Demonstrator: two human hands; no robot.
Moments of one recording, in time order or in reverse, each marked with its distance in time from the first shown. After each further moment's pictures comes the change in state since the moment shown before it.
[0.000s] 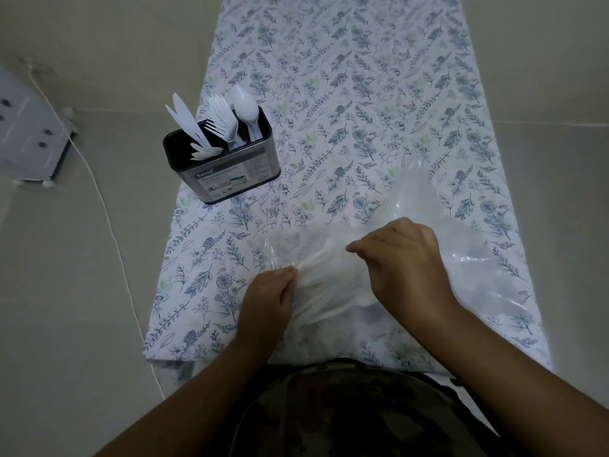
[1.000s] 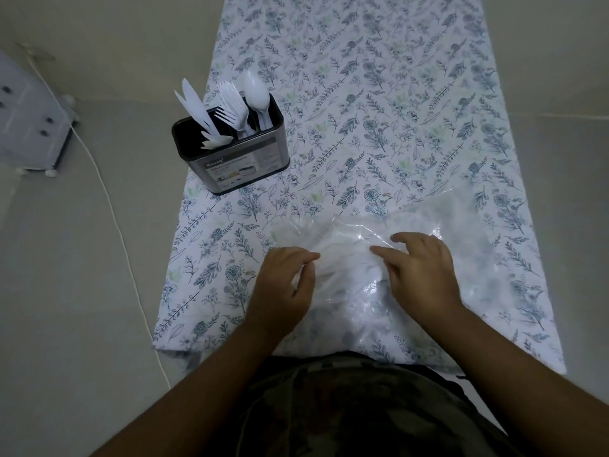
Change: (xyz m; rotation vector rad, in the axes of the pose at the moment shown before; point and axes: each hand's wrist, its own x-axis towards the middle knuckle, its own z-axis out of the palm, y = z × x) left_hand 0.016 0.025 -0.025 -0.168 0.094 0.144; right_hand -0.043 0.041 0.051 -0.099 -0.238 0.260
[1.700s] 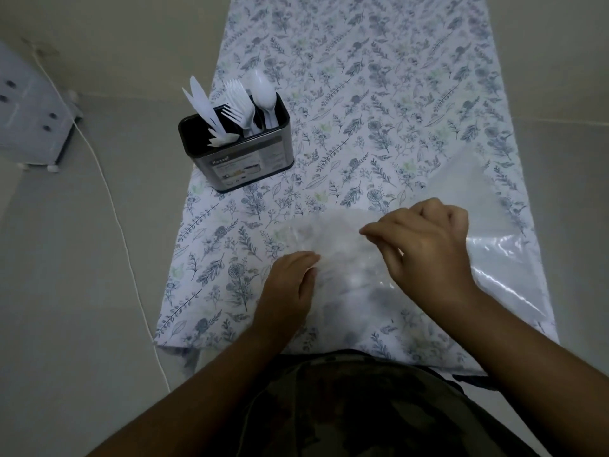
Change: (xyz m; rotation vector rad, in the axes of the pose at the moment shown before) left_hand -0.015 -0.014 0.017 0.040 -0.028 -0.082; right_hand 0.029 -0.043 -0.063 0.020 0.283 -0.288
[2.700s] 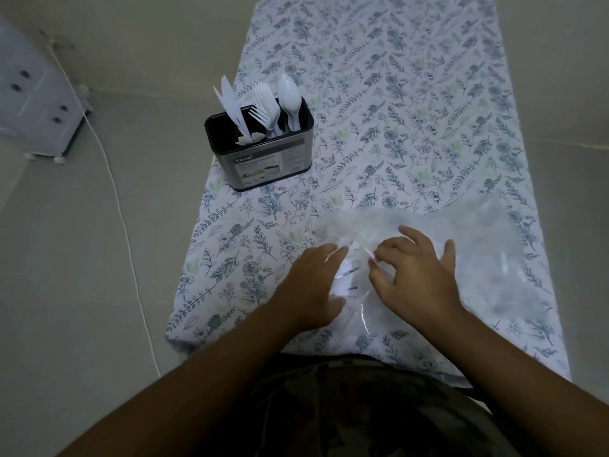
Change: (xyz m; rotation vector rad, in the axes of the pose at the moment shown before) left_hand 0.017 0.000 -0.011 0.159 -0.508 0.078; right_hand -0.018 -0.032 0.026 0.045 -0.472 0.373
